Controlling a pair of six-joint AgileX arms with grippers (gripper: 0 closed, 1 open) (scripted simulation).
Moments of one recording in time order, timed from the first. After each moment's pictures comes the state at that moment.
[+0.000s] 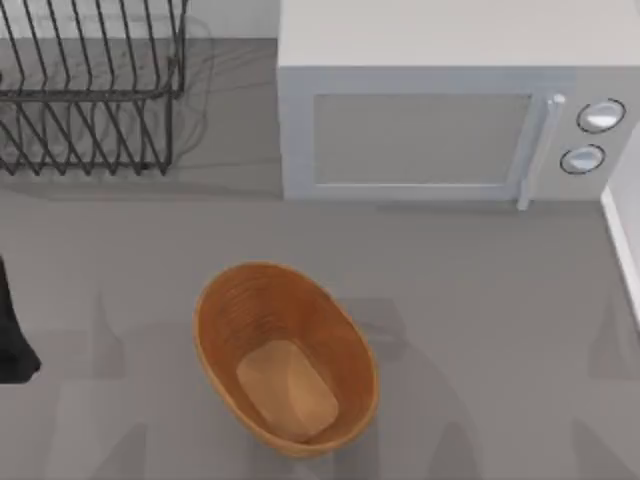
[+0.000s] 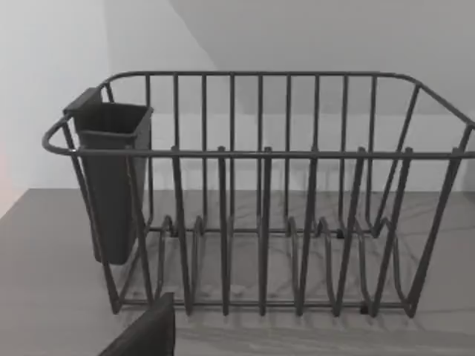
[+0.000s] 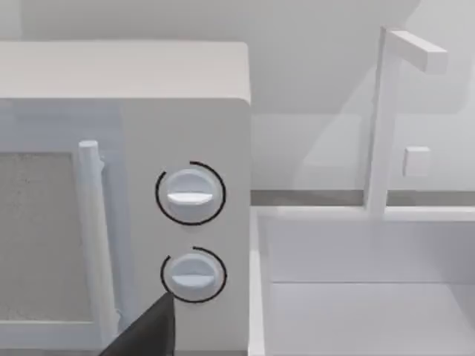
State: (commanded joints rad) left arm 0.00 0.00 0.00 0.00 0.00 0.00; right arm 0.00 0.00 0.00 0.00 0.00 0.00
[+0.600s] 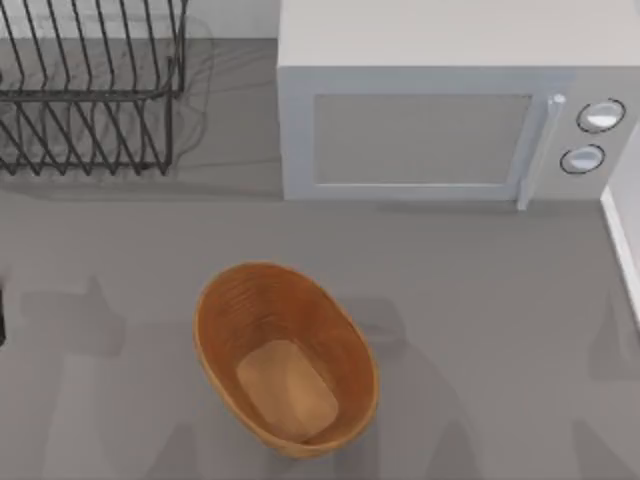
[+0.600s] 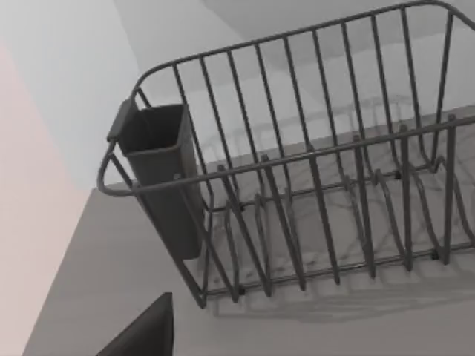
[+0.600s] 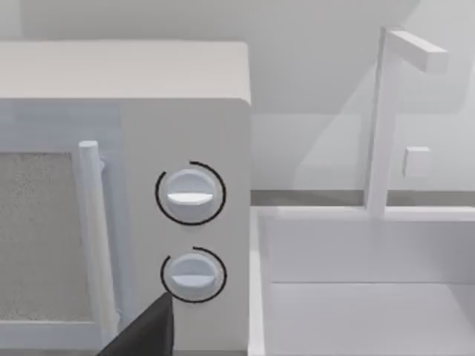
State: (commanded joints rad) left arm 0.04 0.29 0.30 -0.17 0.01 0.26; right arm 0.00 0.00 0.00 0.00 0.00 0.00
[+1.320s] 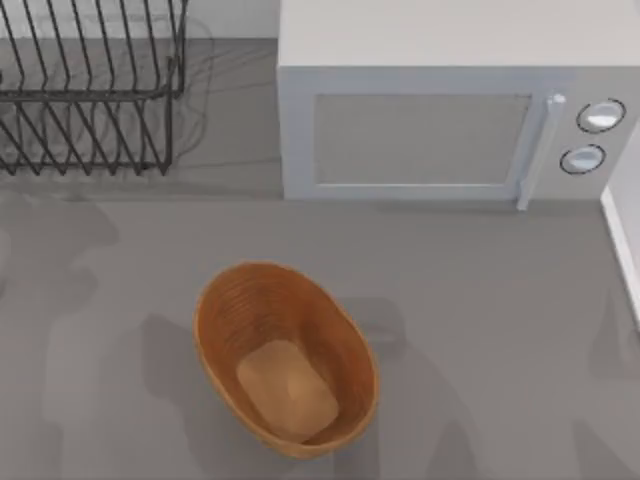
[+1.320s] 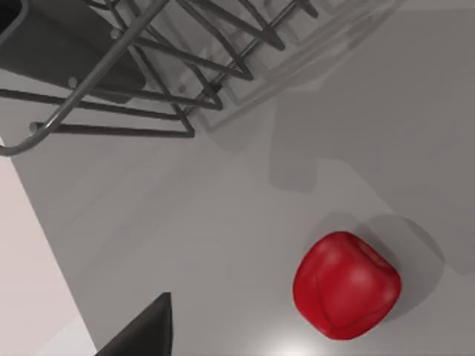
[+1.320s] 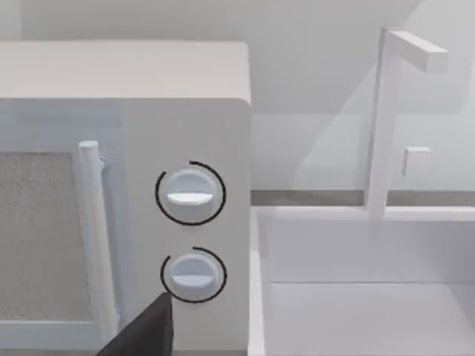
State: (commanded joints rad) left arm 0.12 1.13 0.93 -0.65 0.03 0.90; right arm 0.00 0.00 0.00 0.00 0.00 0.00
